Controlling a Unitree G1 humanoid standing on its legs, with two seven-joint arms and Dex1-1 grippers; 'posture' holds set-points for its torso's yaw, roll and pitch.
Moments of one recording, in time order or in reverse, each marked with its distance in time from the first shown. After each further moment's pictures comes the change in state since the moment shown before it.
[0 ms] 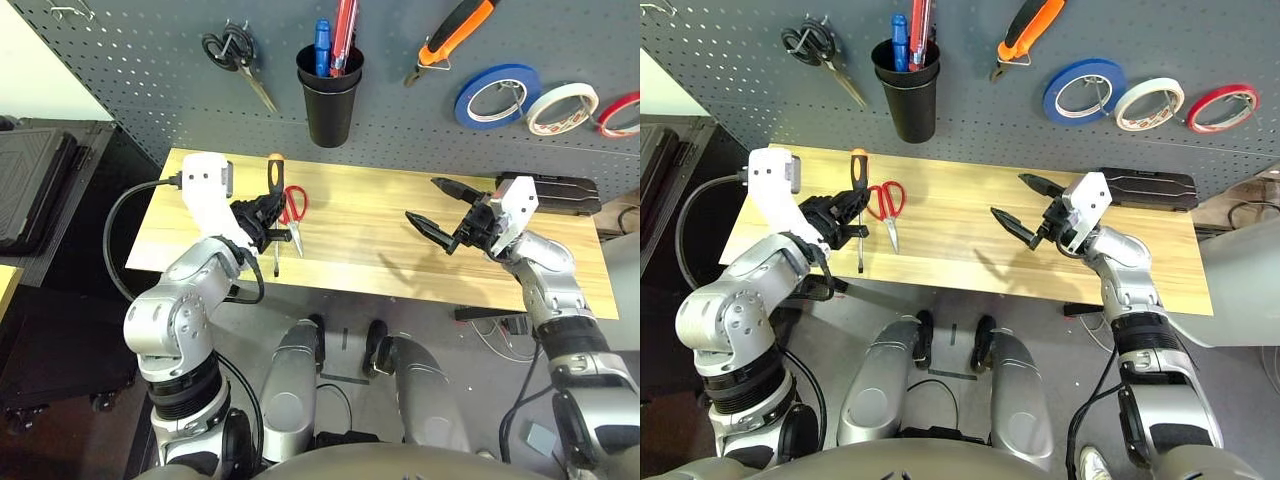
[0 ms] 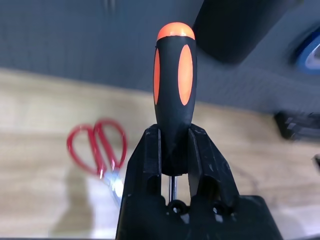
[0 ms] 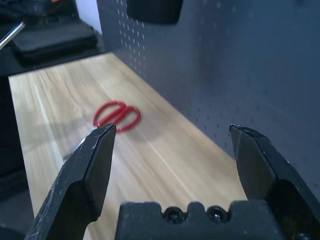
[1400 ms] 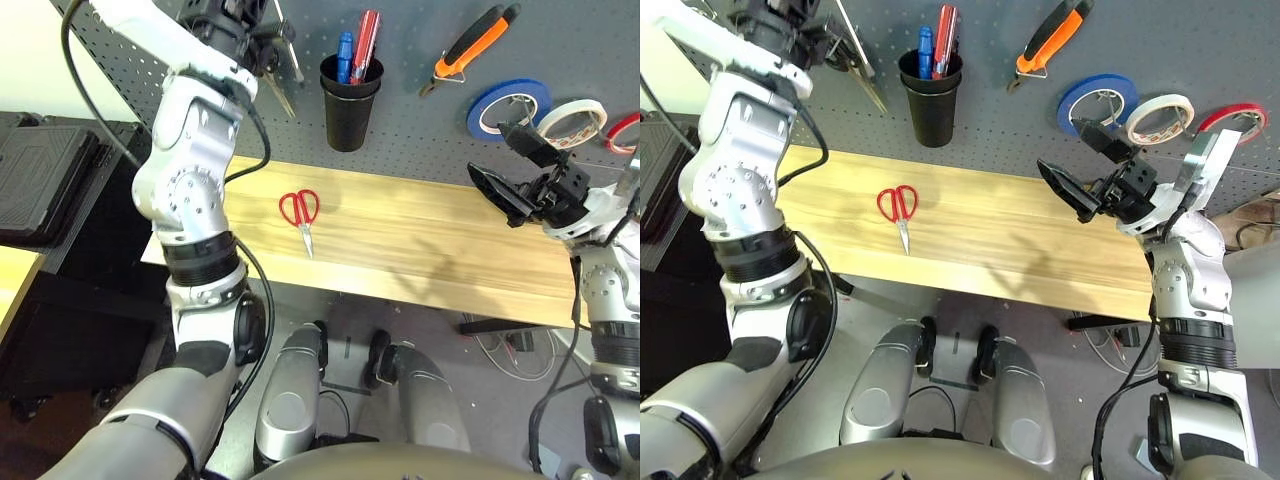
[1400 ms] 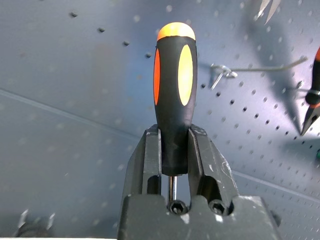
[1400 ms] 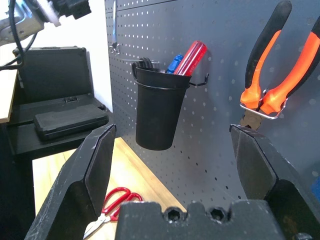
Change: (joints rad) left arm -0.699 -0.014 -0.069 0.574 -0.107 -0.645 0.134; right arm 0.074 -0.101 -0.176 -0.406 0.297 0.282 0.024
